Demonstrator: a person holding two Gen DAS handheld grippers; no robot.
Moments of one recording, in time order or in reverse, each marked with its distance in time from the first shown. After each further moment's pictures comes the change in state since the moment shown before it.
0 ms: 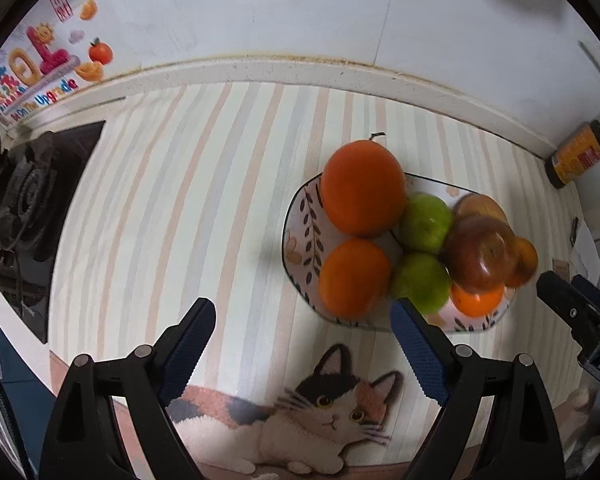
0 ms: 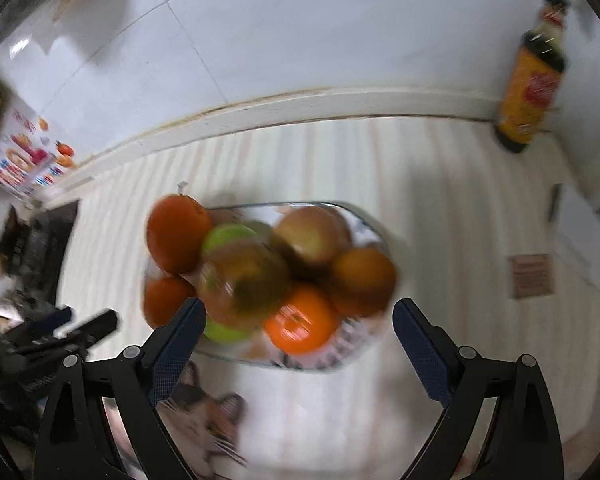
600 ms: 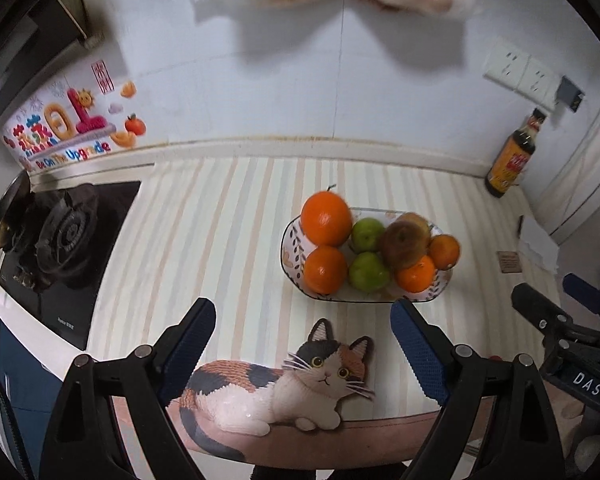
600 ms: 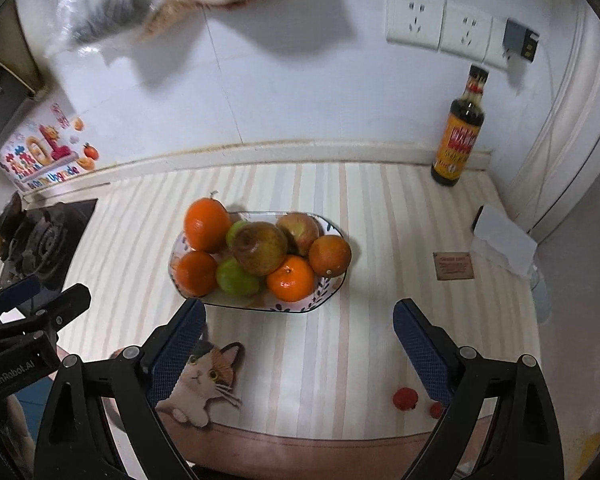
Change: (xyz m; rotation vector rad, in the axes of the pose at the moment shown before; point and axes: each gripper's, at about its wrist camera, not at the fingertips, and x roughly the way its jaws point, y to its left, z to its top) left arm -0.142 -0.005 -0.059 0.084 -0.246 -0.030; right arm -0.144 0.026 -0.069 -0.057 -0.184 -0.080
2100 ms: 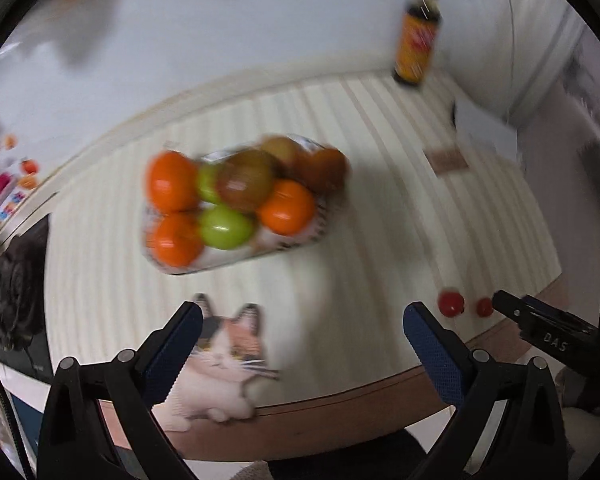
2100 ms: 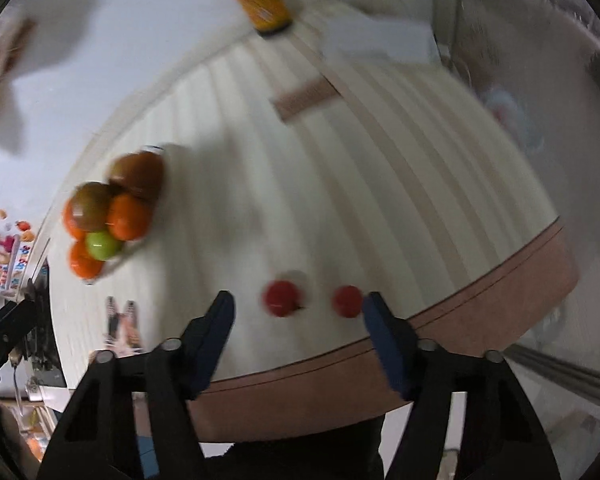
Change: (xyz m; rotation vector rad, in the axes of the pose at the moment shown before) left arm 0.082 -0.170 -0.039 0.331 0.225 -0.092; right arm 0.079 -0.212 -0.139 0.530 0.265 0.024
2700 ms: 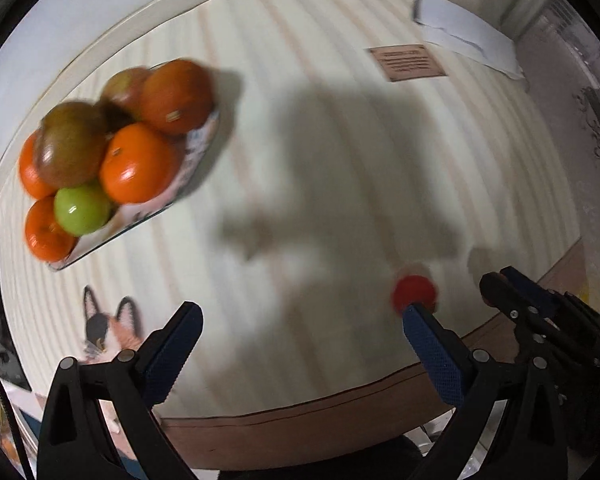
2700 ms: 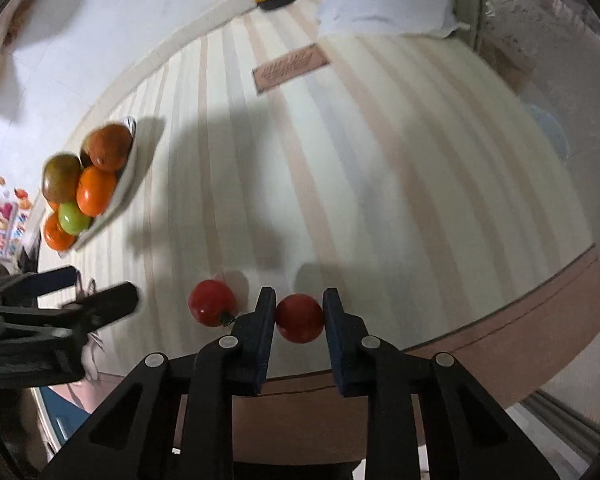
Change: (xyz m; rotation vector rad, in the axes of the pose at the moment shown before) left arm 0.092 -0.095 0.006 0.095 0.214 -0.058; right arm 0.042 -0.032 0.003 -0.115 -0.011 0.045
